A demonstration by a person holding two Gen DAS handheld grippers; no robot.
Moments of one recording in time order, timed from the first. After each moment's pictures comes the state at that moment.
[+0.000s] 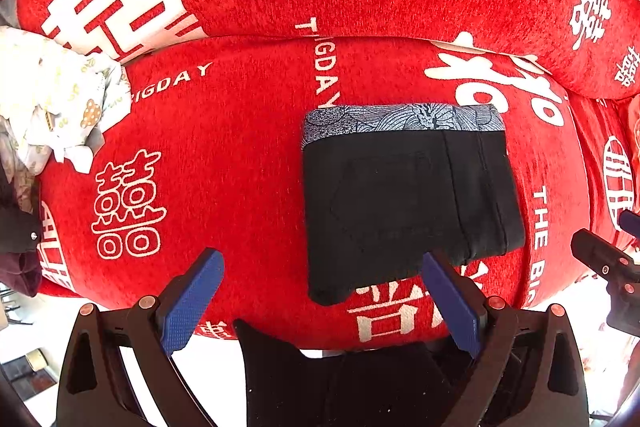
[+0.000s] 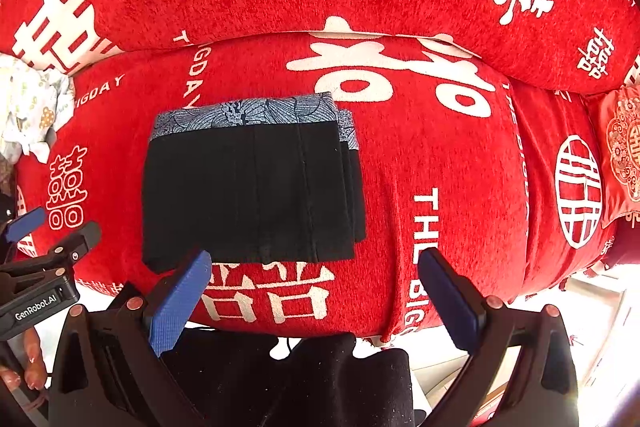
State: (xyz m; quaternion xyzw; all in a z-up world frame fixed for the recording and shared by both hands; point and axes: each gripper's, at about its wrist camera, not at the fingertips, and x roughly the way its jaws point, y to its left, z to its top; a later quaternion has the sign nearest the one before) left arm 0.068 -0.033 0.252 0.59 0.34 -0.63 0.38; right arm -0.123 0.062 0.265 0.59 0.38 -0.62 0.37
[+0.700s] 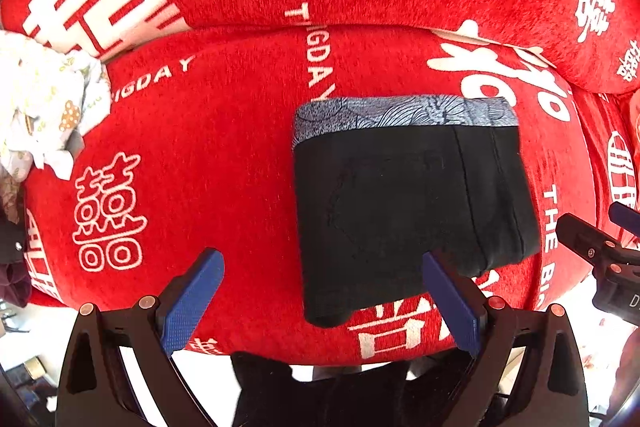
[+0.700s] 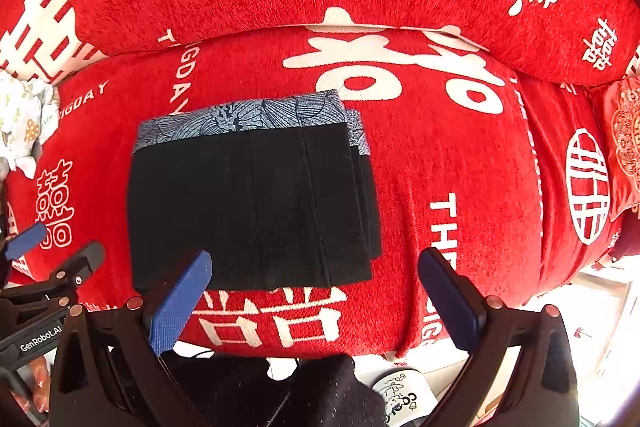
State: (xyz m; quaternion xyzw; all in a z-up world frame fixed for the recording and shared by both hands) left arm 0.065 -0.041 0.207 0.59 0.35 -0.63 0.36; right arm -0.121 0.049 0.222 0.59 0.37 -0.63 0.35
